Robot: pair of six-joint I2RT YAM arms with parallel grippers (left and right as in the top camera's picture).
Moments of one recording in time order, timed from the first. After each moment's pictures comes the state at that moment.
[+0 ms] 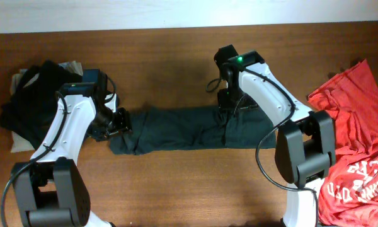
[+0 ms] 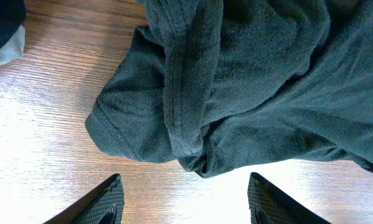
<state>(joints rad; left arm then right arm) 0.01 1.76 1.30 -1.12 0.16 -0.20 0.35 2.10 1.74 -1.21 0.10 0.30</state>
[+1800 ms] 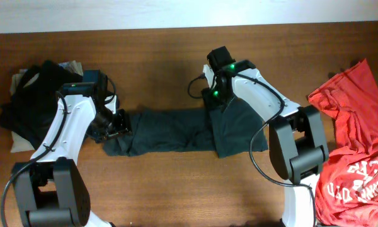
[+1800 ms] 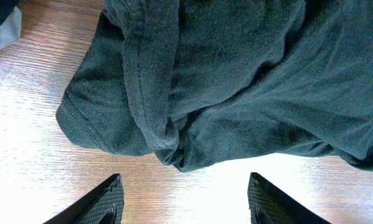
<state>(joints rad) 0.01 1.76 1.30 -1.15 0.16 -0.20 0.36 2.15 1.69 -0.90 -0.18 0.08</state>
